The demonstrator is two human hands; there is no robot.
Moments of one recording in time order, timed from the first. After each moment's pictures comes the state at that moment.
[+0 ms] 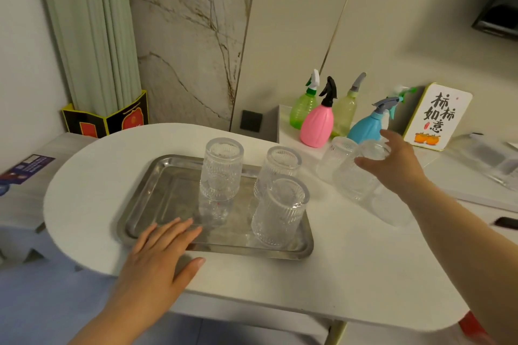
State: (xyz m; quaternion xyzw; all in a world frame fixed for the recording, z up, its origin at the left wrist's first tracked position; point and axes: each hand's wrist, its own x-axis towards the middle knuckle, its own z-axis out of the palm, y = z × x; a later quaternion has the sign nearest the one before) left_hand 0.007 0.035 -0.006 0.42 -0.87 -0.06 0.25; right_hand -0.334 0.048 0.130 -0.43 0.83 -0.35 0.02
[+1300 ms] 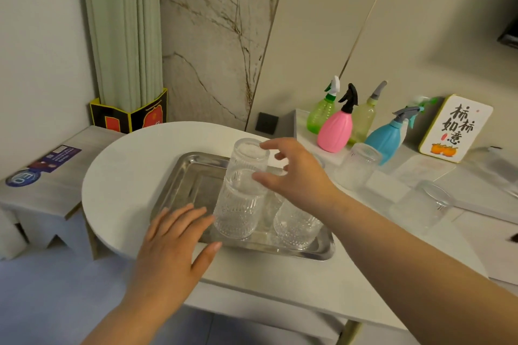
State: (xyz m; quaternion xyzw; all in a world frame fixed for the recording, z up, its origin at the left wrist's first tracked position) left_hand 0.020 0.040 0.017 0.45 -0.84 -0.12 0.28; right_hand -0.165 0.024 0.116 -0.69 0.65 -0.30 0.11
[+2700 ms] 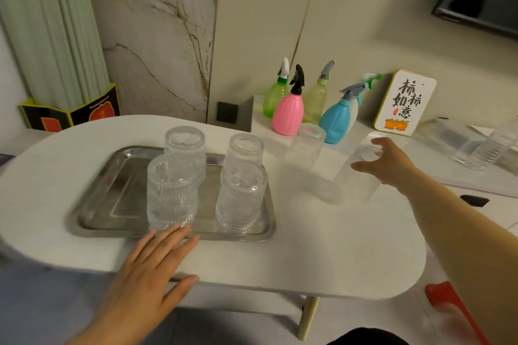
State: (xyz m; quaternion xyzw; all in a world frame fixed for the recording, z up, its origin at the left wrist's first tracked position) left_hand -0.027 0.067 -0.017 0.33 -0.91 -0.05 0.25; right_hand -0.404 0.084 0.121 -0.36 0.89 -0.28 0.11
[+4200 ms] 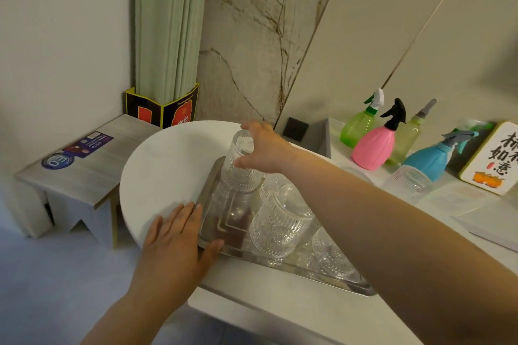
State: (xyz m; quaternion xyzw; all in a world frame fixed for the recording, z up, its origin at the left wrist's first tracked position) left_hand 0.057 0.000 -0.013 0.60 -0.75 -0.18 0.20; right_hand -0.093 -0.096 0.103 -0.74 0.65 -0.09 0.15
